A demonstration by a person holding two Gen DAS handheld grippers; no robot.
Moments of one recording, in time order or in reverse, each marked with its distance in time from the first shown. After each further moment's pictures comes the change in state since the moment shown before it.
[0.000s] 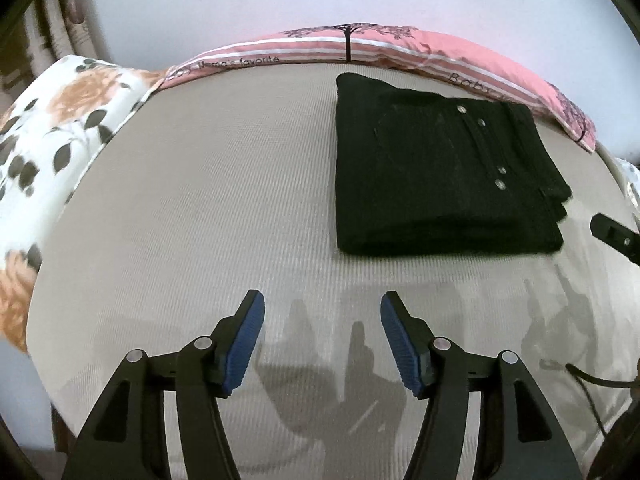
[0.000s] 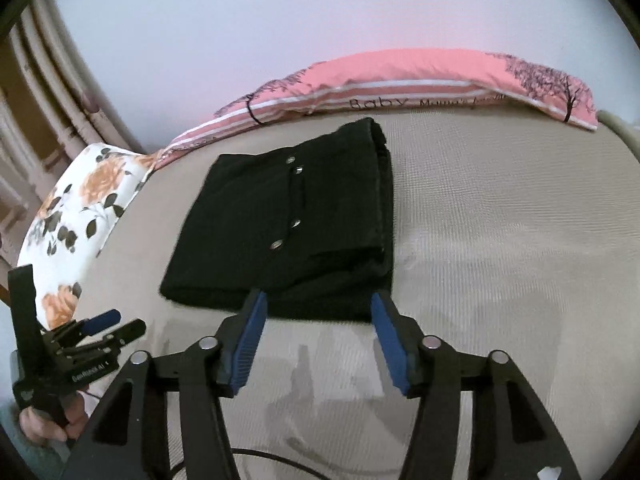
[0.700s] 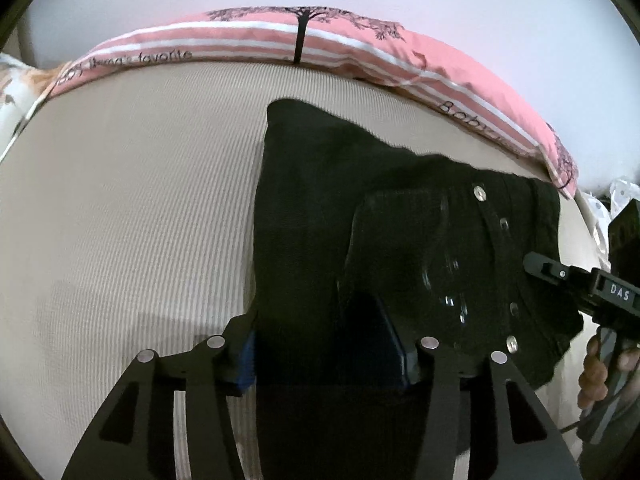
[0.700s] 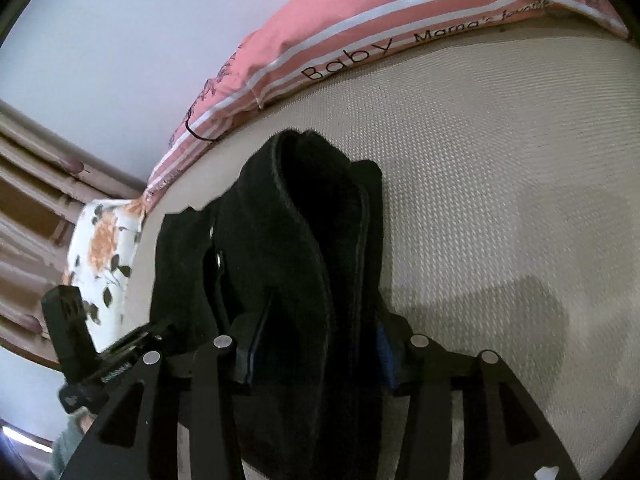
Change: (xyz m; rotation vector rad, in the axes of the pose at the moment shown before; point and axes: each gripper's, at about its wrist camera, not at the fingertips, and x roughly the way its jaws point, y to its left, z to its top) left arm 0.122 -0.010 0.127 -0.029 0.063 -0.278; right arm 0.132 -0.081 0.083 0.247 0.166 0.192
